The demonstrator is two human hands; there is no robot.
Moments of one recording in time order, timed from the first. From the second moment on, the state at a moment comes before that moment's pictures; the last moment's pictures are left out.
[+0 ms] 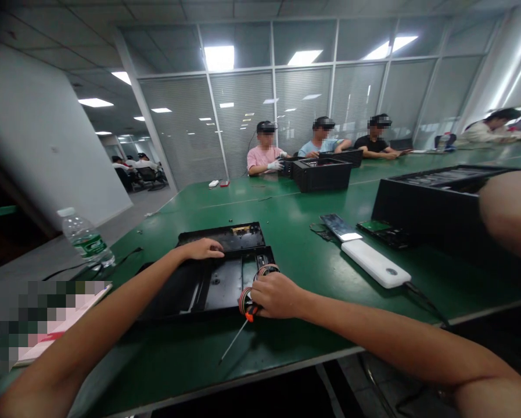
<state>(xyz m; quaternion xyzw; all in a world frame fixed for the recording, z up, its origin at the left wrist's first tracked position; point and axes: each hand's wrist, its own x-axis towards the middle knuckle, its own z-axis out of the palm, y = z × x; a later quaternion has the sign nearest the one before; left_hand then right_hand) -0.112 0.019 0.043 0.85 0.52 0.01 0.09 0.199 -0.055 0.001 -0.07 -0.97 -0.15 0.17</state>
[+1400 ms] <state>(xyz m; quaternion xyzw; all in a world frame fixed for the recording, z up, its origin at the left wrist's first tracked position) -0.057 -0.172 0.080 0.92 0.39 -0.06 -0.02 0.271 0.073 0.023 -0.20 -0.88 -0.17 0.39</state>
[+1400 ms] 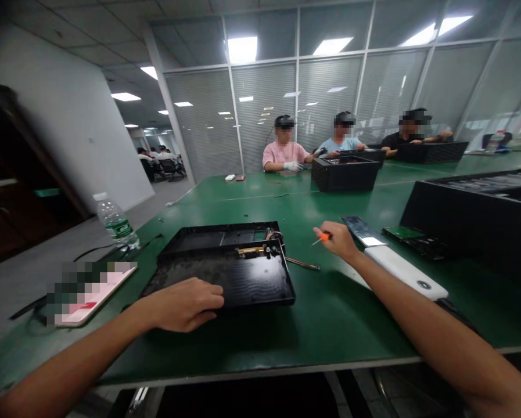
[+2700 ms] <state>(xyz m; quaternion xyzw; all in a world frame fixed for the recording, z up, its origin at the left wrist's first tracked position) -0.105 -0.017 0.013 0.88 0.46 0.10 -0.06 0.192 -0.035 0.005 0.03 -0.98 -0.13 0.17</state>
